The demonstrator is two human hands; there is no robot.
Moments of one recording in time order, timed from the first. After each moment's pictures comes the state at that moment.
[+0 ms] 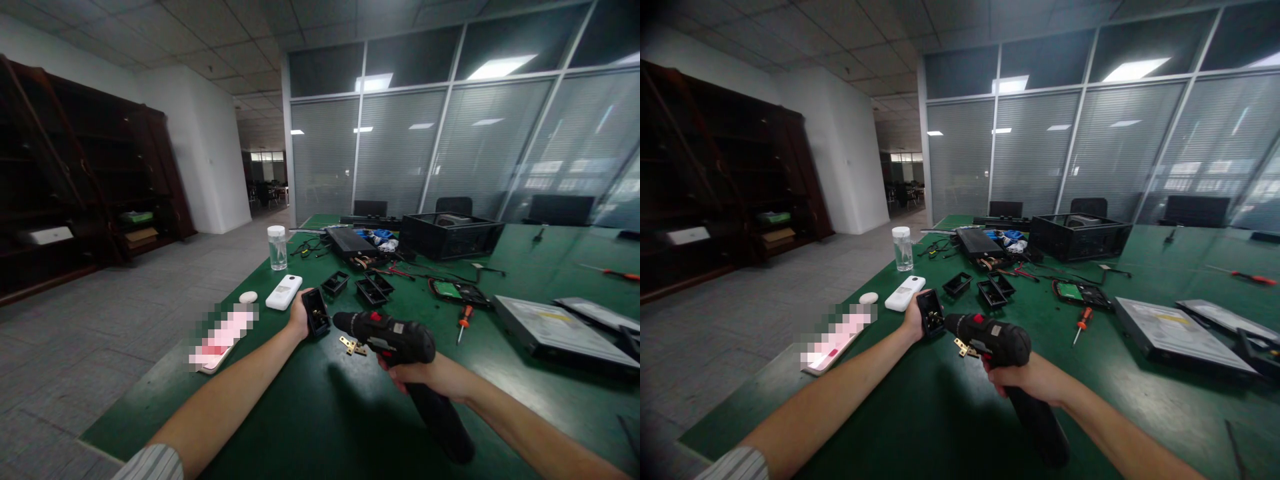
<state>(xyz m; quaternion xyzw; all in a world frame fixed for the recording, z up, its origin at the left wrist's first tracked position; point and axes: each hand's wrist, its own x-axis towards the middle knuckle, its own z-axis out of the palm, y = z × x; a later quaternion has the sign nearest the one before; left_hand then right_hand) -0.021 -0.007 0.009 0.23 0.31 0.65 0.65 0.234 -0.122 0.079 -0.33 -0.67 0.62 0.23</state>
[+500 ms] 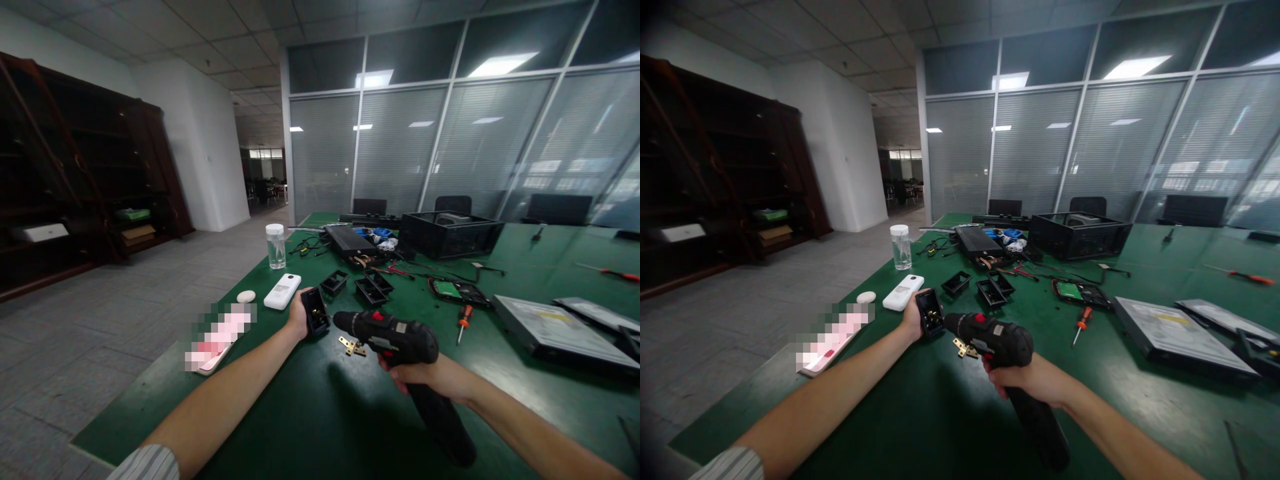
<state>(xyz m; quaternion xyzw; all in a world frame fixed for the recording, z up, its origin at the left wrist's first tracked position) -0.021 -0.007 0.010 0.23 0.33 0.64 0.65 0.236 -0.121 0.079 -0.33 -0.66 0.63 0.22</state>
